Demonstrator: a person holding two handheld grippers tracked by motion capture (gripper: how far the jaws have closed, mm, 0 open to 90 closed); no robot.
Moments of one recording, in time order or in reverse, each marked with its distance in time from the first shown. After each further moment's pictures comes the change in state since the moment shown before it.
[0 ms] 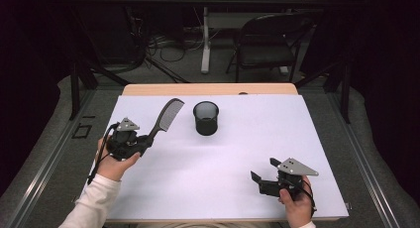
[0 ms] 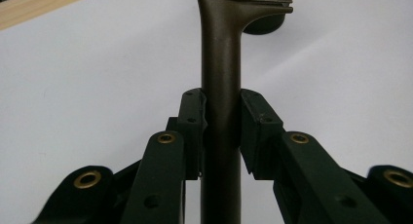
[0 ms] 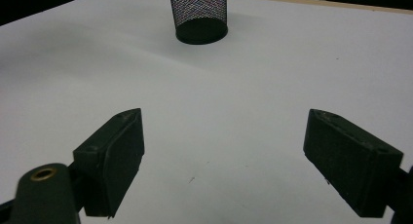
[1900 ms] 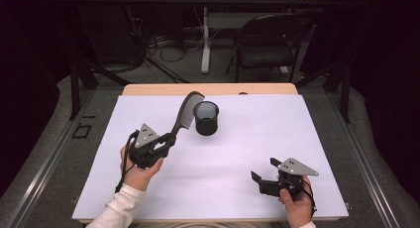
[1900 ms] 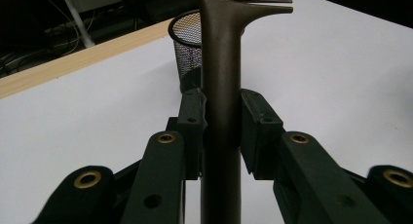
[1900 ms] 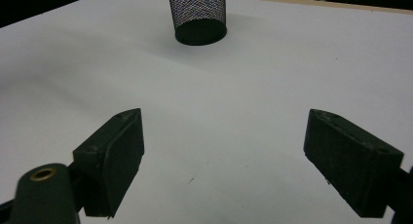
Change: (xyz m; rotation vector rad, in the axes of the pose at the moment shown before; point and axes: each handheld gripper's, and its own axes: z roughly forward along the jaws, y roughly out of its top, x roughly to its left) left arm -0.063 0.003 0.016 -0.275 -0.008 0.043; right arm -0.001 0.000 0.000 -0.002 -0.001 0.000
